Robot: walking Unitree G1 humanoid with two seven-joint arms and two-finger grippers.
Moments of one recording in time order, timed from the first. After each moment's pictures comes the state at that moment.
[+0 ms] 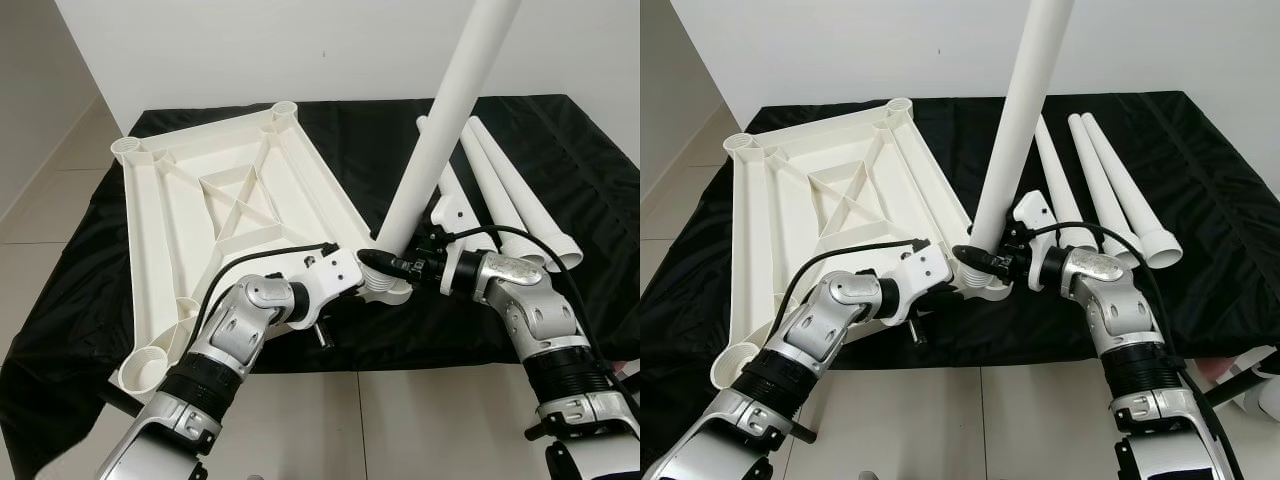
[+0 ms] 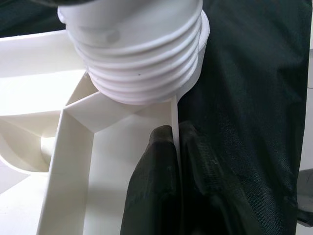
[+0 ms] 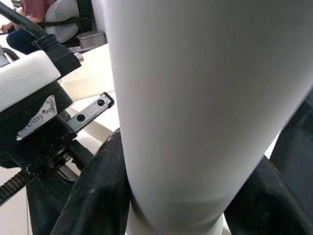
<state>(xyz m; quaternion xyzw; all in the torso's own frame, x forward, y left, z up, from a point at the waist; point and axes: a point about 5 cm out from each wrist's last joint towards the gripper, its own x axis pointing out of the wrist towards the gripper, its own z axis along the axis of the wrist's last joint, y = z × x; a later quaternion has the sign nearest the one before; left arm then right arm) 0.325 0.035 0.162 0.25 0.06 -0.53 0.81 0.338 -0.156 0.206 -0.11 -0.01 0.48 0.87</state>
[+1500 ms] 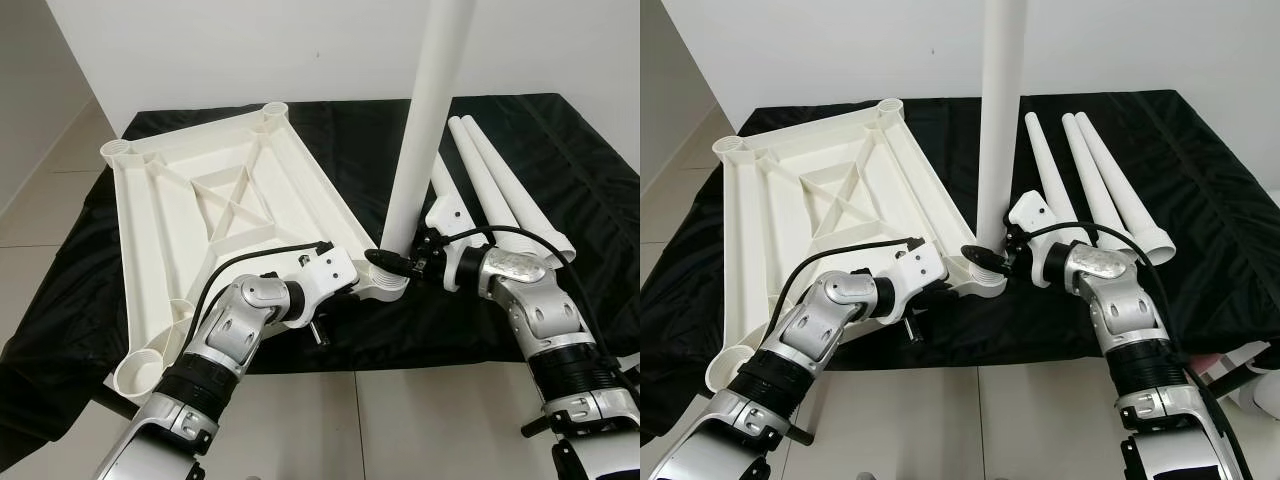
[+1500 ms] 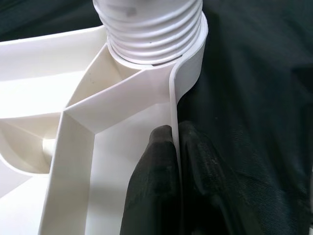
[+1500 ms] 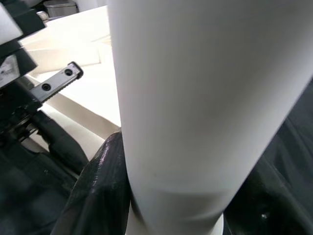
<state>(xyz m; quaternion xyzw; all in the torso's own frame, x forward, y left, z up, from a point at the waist) 0.326 0.041 0.161 0.25 0.07 -0.52 0.81 0.344 -0.156 0.210 -0.18 -0.01 0.44 0.88</state>
